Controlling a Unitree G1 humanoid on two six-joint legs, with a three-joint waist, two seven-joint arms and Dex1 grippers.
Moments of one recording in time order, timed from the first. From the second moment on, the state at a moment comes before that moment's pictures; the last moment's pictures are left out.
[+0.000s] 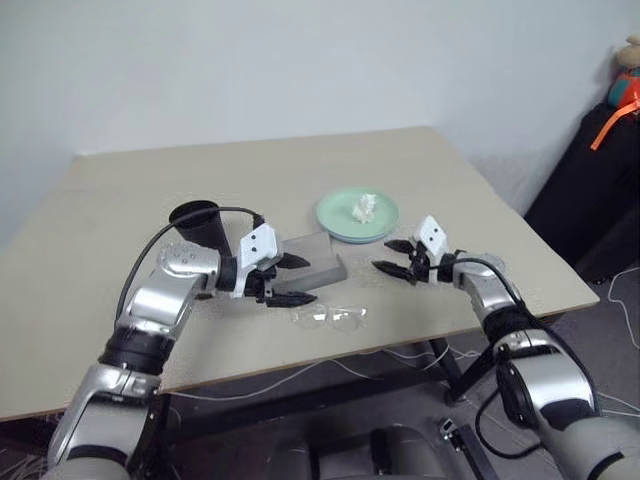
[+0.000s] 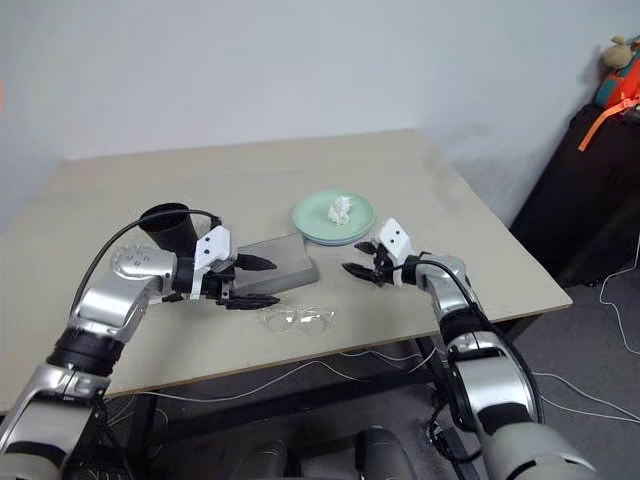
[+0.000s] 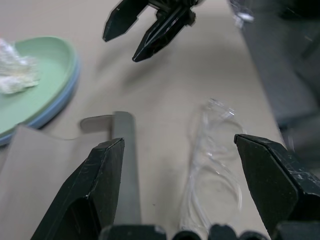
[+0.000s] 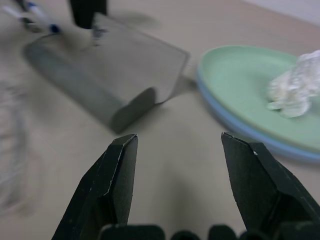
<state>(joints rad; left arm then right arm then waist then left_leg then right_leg) -0.64 0.68 -0.26 0.28 -0.20 0.24 -1.37 -0.69 -0.29 0.03 0.81 0.05 -0.13 1.10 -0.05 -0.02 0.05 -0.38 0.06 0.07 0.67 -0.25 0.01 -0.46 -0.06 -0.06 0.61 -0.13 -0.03</state>
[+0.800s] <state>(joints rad) -0.86 0.46 -0.47 0.74 0.07 -0.06 -1.54 -0.39 -0.31 0.06 0.30 0.20 0.12 1.05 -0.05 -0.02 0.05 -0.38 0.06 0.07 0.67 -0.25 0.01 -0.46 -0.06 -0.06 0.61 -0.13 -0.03</state>
